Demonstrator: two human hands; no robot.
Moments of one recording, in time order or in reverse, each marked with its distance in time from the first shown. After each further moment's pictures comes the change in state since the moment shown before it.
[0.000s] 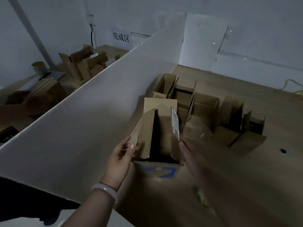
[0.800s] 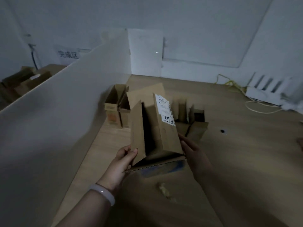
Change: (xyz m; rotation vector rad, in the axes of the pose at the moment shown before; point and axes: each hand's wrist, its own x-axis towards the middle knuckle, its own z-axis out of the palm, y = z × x) left_hand -0.035 0.049 0.118 -0.371 -0.501 -0.205; right_hand -0.066 0.007 -0.127 0.368 0.235 -0.050
